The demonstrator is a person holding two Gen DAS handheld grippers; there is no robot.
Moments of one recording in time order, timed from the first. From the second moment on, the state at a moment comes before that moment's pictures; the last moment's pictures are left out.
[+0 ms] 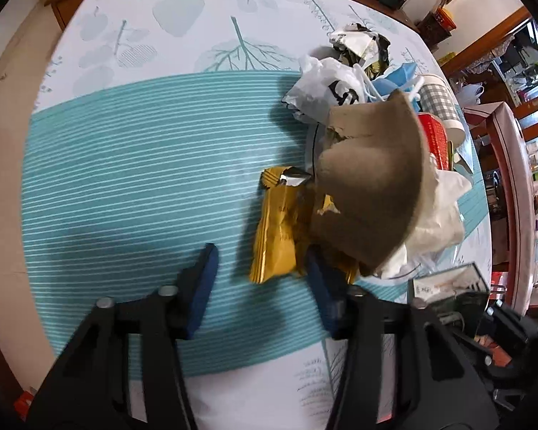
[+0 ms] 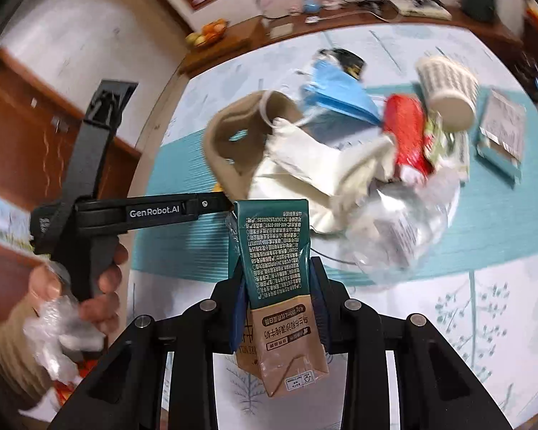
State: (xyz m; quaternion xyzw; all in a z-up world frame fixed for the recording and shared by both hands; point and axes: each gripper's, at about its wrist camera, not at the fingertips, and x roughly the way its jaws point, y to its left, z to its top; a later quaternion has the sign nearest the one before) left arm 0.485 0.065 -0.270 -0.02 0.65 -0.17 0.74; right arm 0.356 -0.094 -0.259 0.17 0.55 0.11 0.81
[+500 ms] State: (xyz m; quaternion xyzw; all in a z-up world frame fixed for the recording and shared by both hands) left arm 0.452 0.061 -0.247 0.00 0.62 -0.13 0.77; right arm 0.328 -0.111 -0.264 0.23 0.55 0.07 0.80
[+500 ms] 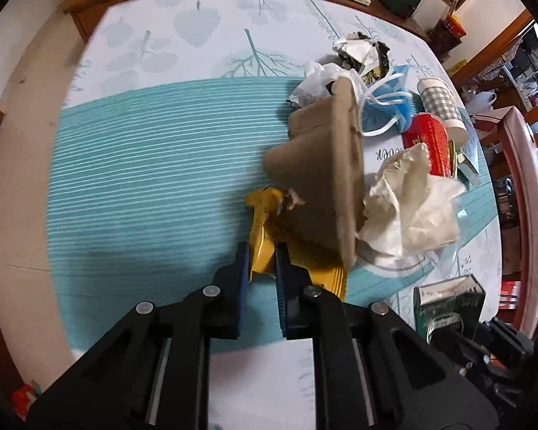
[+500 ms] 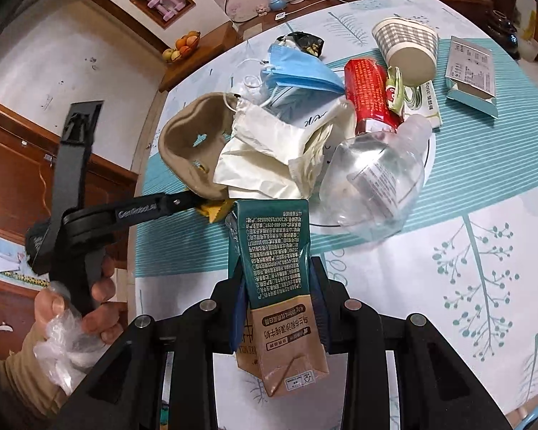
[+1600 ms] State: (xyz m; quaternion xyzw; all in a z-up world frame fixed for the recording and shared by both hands) left arm 0.061 -0.009 -0.139 -0.01 0.58 -0.03 0.81; right arm 0.048 -0.189 -0.187 0.16 0.54 0.20 0.80
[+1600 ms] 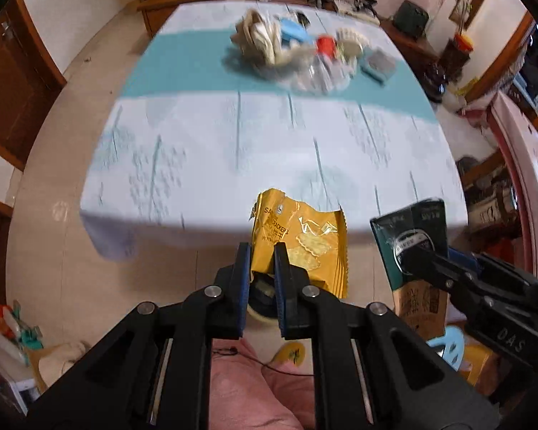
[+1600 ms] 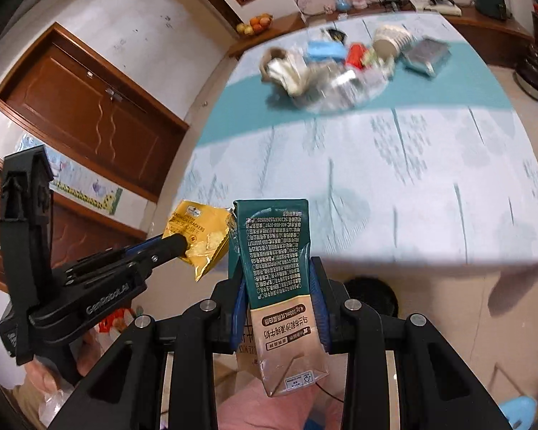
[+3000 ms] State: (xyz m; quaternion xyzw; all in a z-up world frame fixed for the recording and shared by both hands) left arm 0.039 -0.027 -0.499 -0.01 0.71 -0.06 0.70; right arm 0.006 -0.213 -0.577 0.27 0.67 0.01 0.69
